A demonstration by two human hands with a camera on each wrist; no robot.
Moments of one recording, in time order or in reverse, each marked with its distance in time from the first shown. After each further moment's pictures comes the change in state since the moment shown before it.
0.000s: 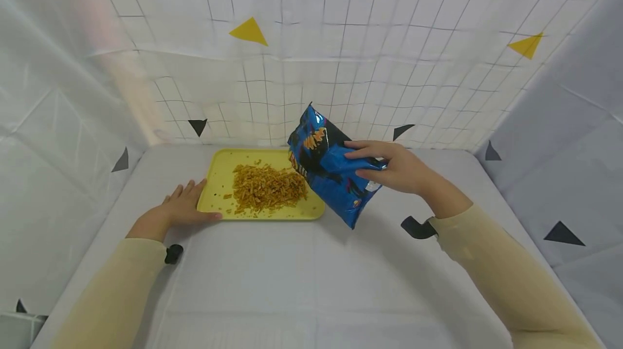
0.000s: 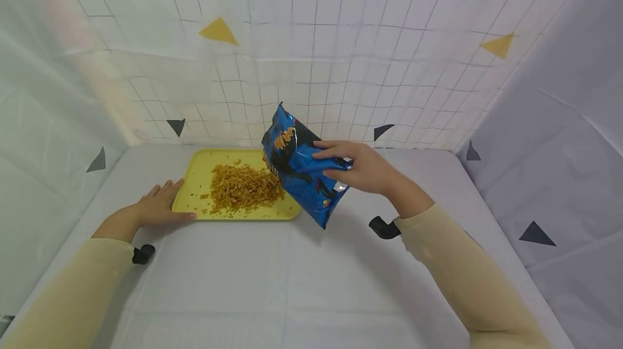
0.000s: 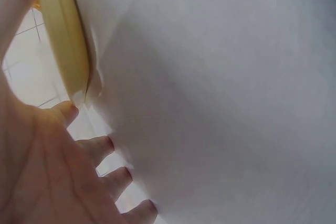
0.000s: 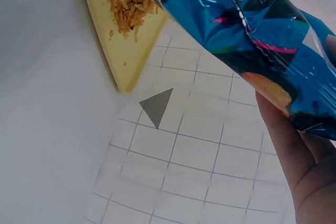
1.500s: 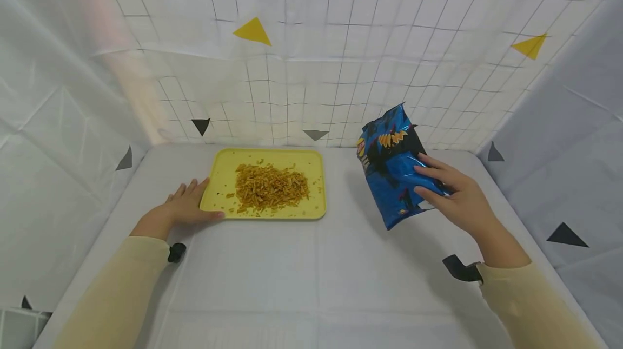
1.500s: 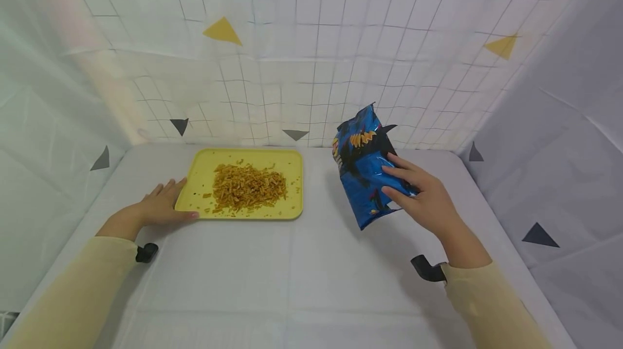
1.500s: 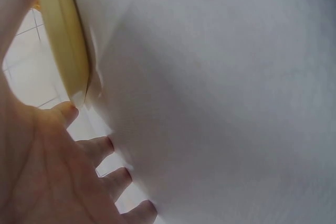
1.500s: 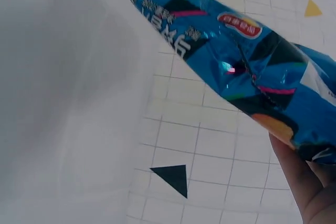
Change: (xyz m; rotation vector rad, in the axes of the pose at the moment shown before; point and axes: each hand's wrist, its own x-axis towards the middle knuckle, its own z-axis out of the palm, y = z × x) left_hand 0.000 0.000 0.001 -0.021 -0.004 -0.002; right_hand -0.108 0.039 0.002 -0.138 0.412 0.143
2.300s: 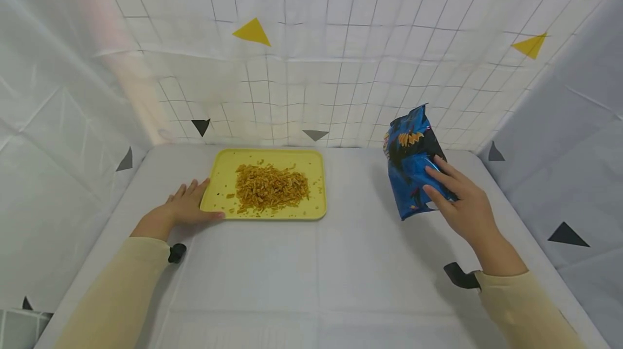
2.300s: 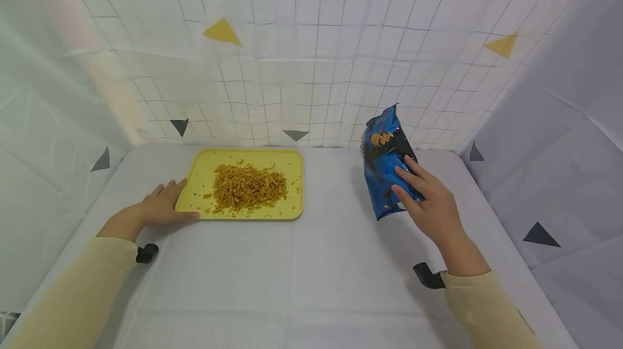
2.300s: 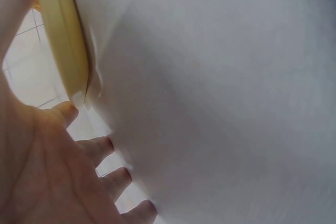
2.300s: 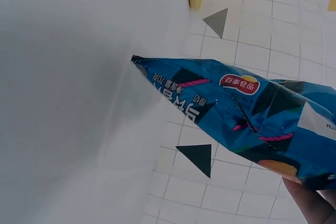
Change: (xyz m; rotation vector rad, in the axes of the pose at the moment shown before) left_hand 0.001 -0.001 0.000 0.001 0.005 0.005; right_hand -0.016 0.015 0.008 -0.176 0.189 -0.006
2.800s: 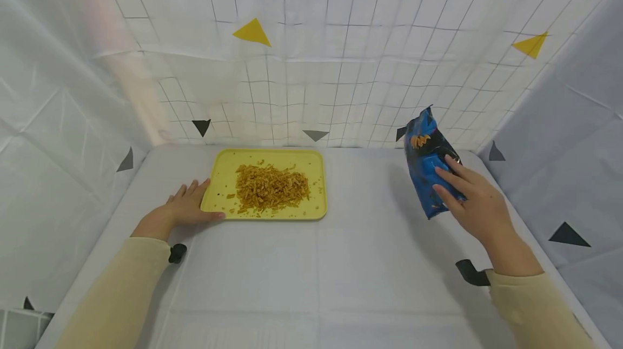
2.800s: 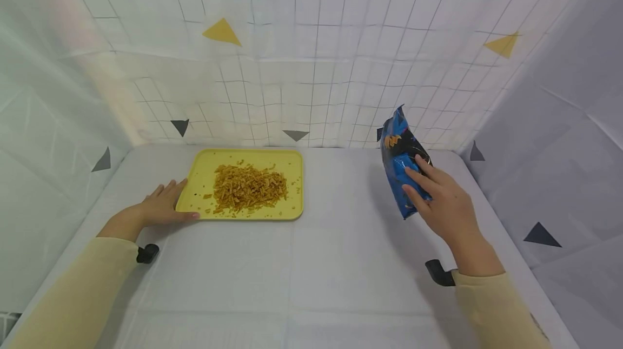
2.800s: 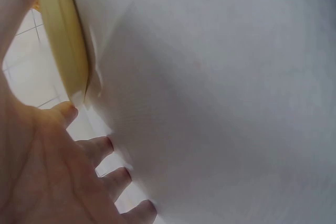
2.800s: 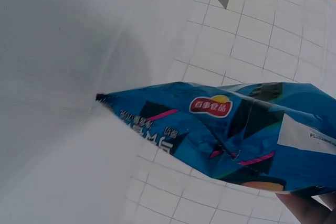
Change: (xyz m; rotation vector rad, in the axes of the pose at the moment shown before) left_hand -0.001 0.001 -0.001 0.005 -0.001 -0.001; right_hand -0.001 0.011 -0.015 -0.215 -0.047 -0.056
